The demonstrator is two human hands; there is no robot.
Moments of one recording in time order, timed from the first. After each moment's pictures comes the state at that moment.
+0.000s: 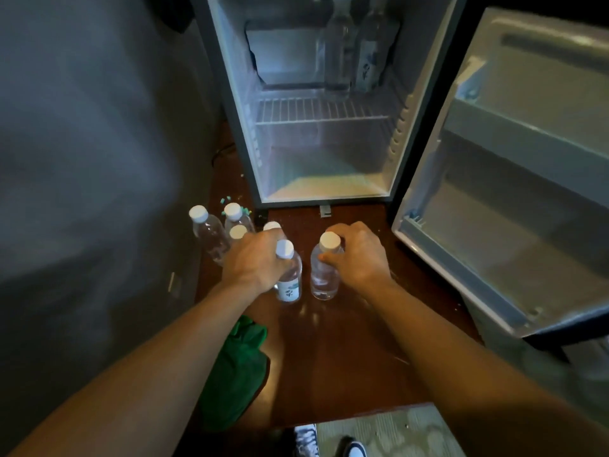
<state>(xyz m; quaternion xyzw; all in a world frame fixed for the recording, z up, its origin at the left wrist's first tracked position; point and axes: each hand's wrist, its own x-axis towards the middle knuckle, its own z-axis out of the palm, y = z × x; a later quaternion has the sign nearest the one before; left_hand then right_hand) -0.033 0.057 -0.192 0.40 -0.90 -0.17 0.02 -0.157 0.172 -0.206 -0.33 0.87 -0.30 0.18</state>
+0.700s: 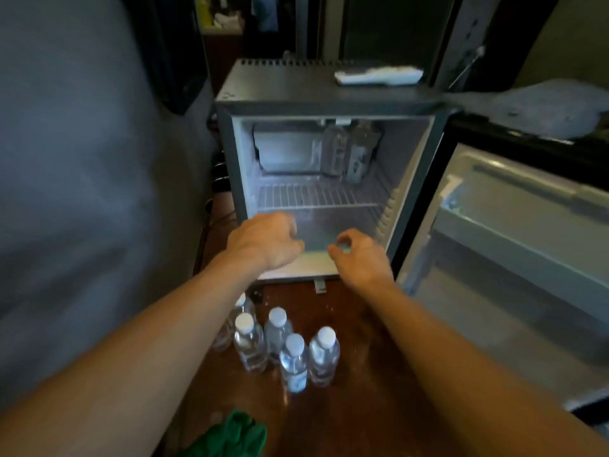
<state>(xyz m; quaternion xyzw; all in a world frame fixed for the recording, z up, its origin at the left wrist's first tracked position) -0.093 -0.020 -0.052 0.33 -0.92 -0.19 0.01 -0.202 0.103 -0.110 -0.29 0.89 -0.32 0.11</state>
